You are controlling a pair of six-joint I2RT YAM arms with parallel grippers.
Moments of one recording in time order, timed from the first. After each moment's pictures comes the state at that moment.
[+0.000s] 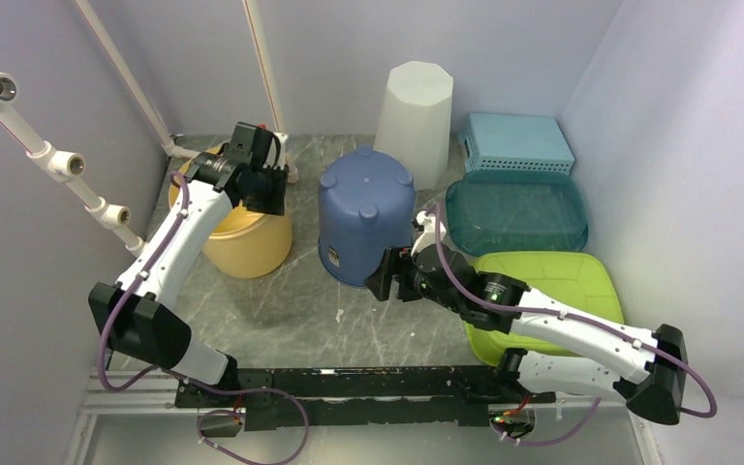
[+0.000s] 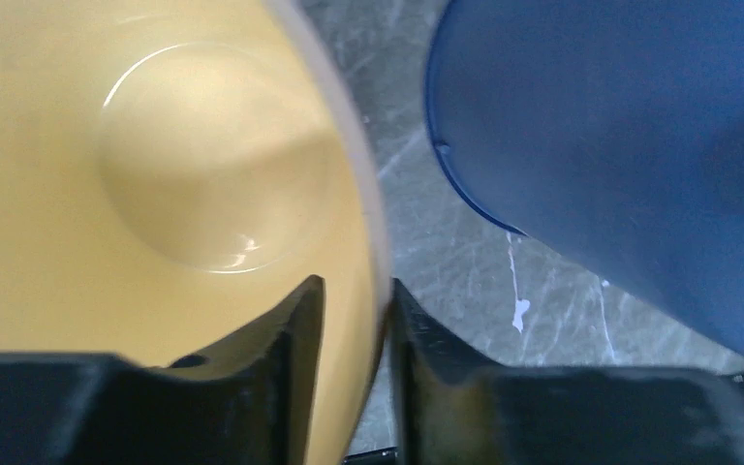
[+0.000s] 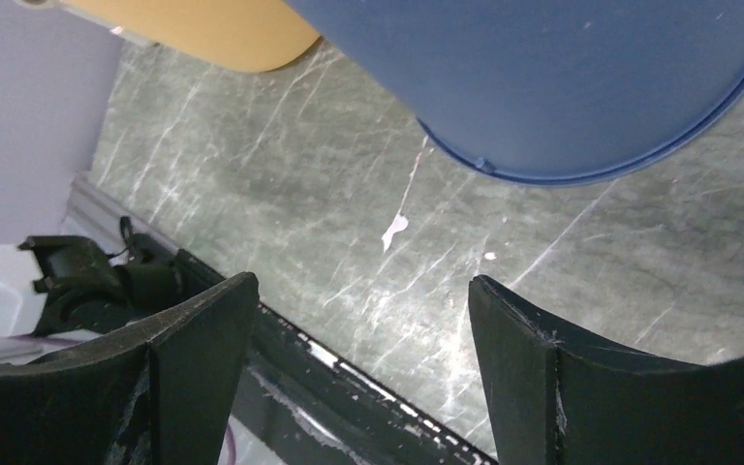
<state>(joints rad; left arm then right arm) -0.33 1.48 1.54 -1.01 -0.04 -0.15 1.05 0.97 0.80 -0.35 0.24 0.80</state>
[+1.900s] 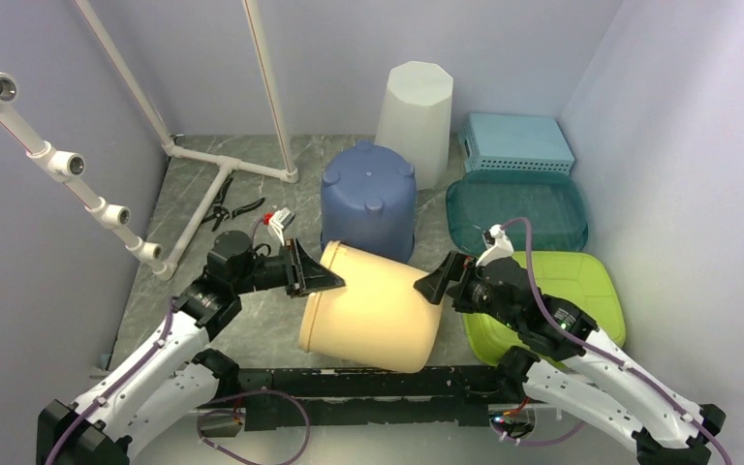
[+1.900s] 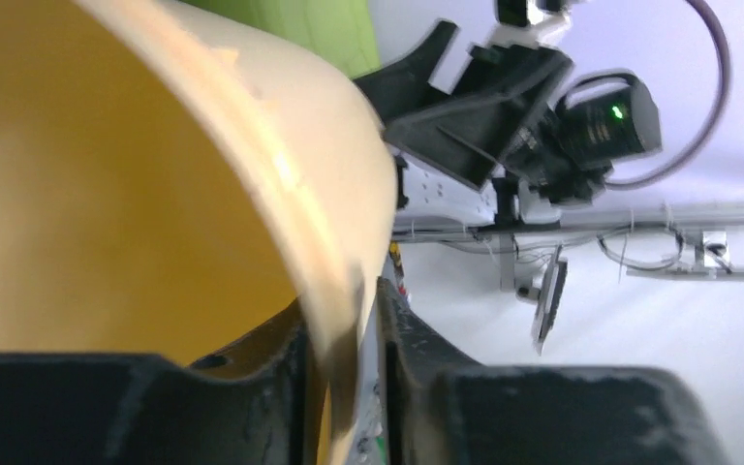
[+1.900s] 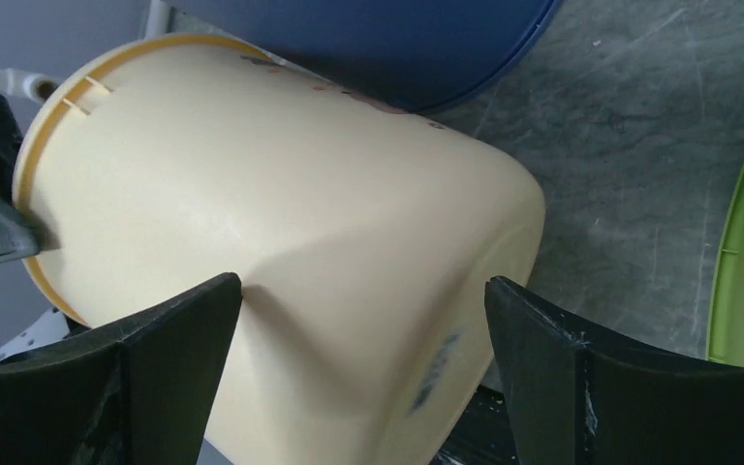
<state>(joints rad) -0.50 0.78 0.54 0.07 0.79 -1.14 0.84 0.55 0.70 -0.67 0.18 0.91</state>
